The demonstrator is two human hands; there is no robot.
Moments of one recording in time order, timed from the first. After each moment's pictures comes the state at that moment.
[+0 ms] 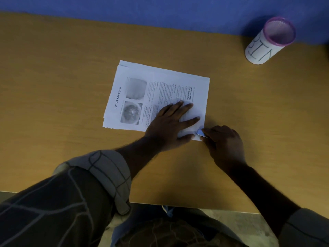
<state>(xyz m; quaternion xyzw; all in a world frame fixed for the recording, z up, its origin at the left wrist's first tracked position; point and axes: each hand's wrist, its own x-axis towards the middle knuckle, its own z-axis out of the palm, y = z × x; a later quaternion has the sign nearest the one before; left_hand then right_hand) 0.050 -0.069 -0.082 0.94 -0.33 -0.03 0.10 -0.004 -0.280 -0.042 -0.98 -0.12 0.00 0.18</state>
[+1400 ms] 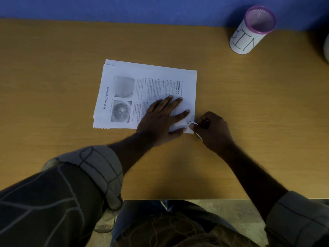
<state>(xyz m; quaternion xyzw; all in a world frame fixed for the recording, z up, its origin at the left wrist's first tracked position) 0.051 -0.069 -0.084 0.94 -0.33 -0.04 0.10 0.011 -0.269 -0.036 -0.89 0.16 0.15 0.40</state>
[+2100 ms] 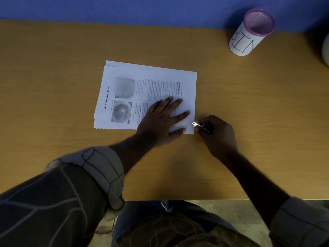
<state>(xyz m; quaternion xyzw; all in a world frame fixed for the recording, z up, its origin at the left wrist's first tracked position) 0.049 -0.069 -0.082 0.94 -0.32 -0.03 0.10 -0.005 -0.277 -0.034 -0.93 0.09 0.07 0.35</state>
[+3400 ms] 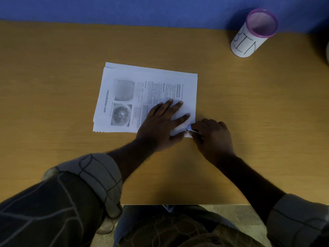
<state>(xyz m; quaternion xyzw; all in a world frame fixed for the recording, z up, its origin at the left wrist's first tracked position) 0.048 -0.071 -0.085 0.94 -0.32 -0.03 0.10 0.001 -0.273 -0.043 -0.98 -0.13 -0.01 0.16</state>
